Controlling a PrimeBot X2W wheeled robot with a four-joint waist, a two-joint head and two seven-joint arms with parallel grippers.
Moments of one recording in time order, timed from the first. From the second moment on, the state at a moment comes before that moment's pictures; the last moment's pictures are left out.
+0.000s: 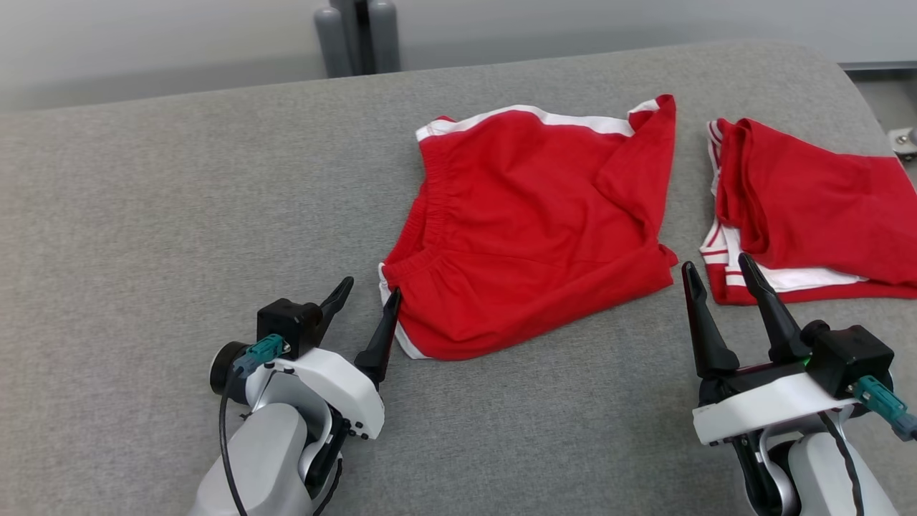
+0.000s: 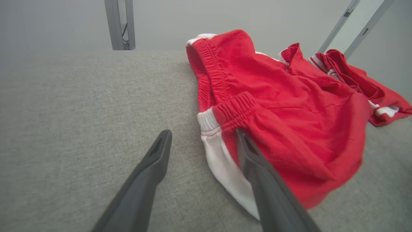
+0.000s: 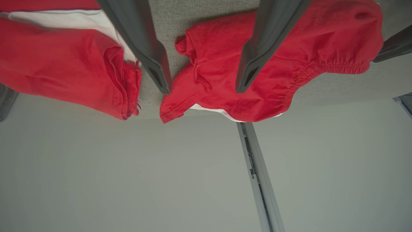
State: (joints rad) left arm -0.48 0.05 -0.41 0.76 -0.39 -0.11 -0.26; right arm -0.22 -0.08 0.12 0.24 0.25 0.13 -0.26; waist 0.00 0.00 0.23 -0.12
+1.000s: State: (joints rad) left arm -0.53 0.06 -0.32 0.75 -0.69 -0.13 -0.26; right arm -0.22 -0.07 0.11 0.27 0.24 0.13 -0.26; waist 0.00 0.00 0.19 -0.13
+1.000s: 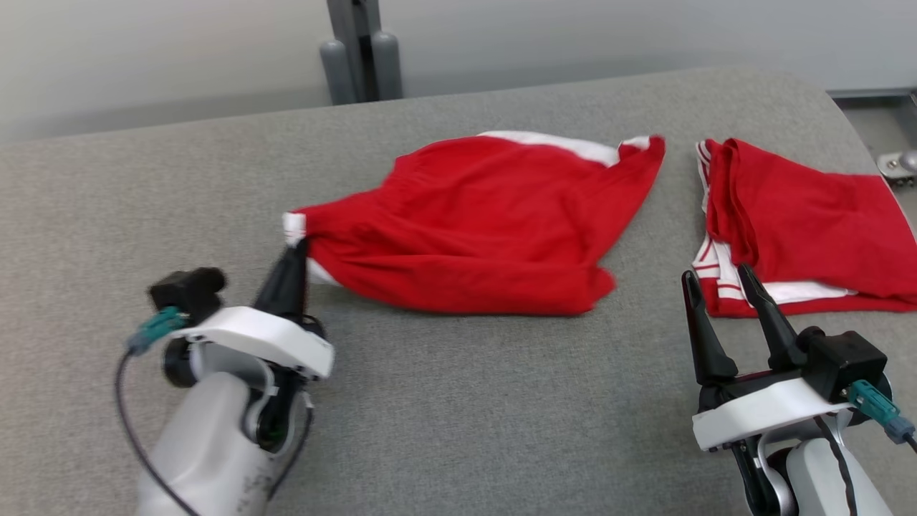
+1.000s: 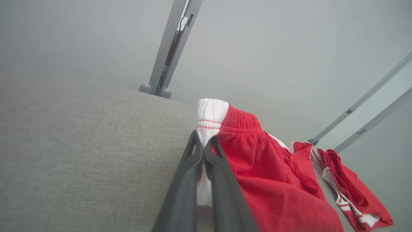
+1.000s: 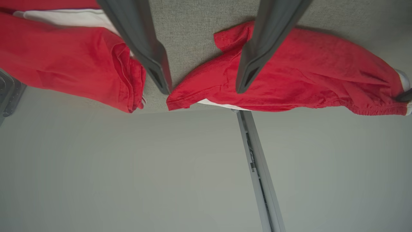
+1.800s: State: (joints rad) left arm -0.66 0.11 -0.10 0.43 -0.37 -0.12 -0.26; right arm -0.18 -0.06 0.14 0.28 0.24 0.13 -0.26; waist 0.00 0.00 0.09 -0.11
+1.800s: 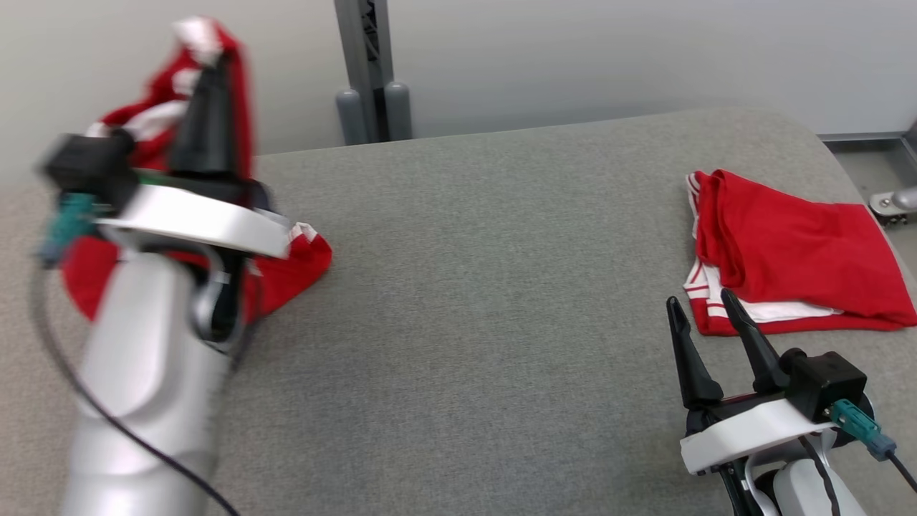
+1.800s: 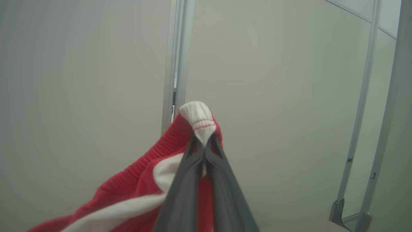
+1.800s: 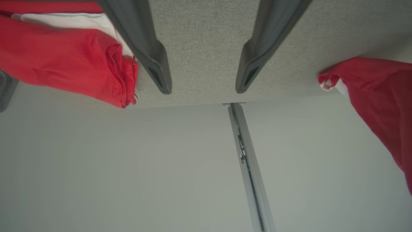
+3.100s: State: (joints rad) left arm -0.66 0.05 -1.27 0.65 -0.59 0.04 -0.24; right arm -0.28 -0.05 0.14 0.30 0.31 0.13 -0.26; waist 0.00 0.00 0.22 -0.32
